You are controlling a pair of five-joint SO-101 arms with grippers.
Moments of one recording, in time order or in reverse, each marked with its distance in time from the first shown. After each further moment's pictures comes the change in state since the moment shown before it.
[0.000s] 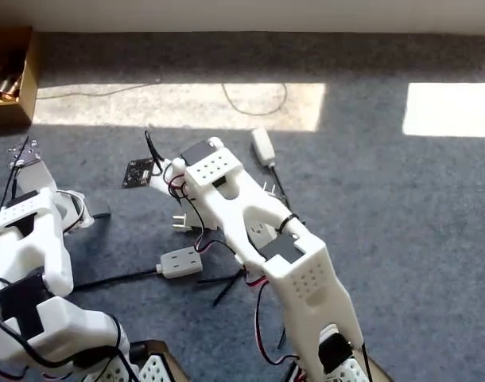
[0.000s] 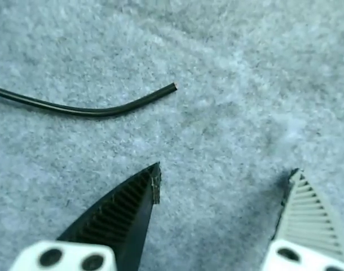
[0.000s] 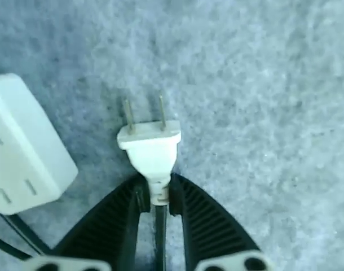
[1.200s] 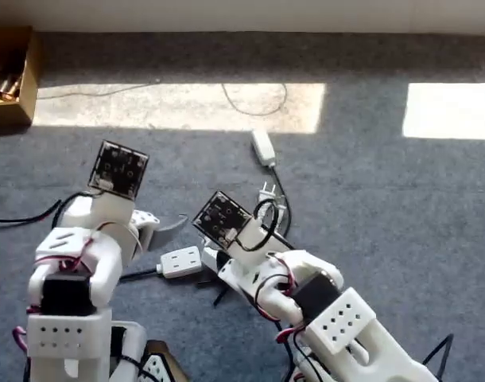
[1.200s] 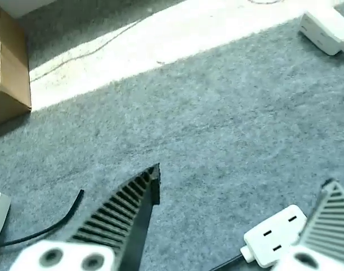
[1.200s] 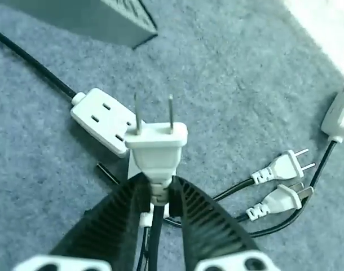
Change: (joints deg) left arm 33.1 -76.9 15.8 26.2 -15.8; right arm -3.9 -99.7 84.2 -25.9 -30.2
